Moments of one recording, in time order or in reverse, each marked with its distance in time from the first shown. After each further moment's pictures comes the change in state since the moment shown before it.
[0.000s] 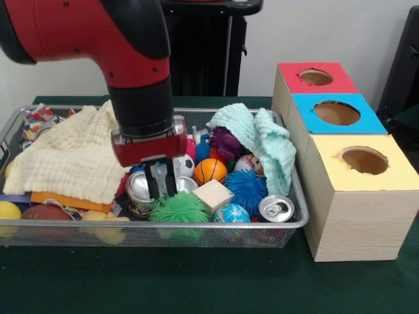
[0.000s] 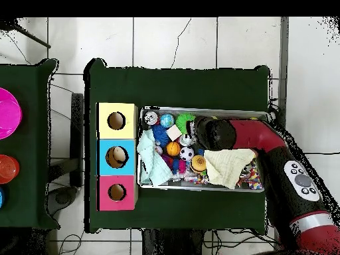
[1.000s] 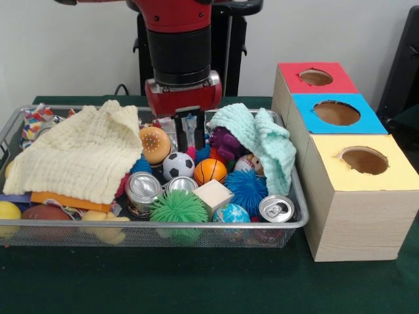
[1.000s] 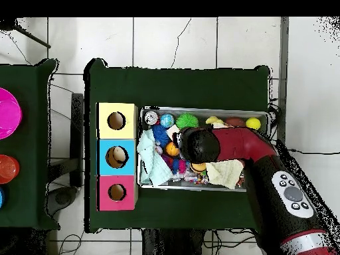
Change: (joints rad) arm 0.116 -0.185 -0.100 0.164 0.101 0.000 0.001
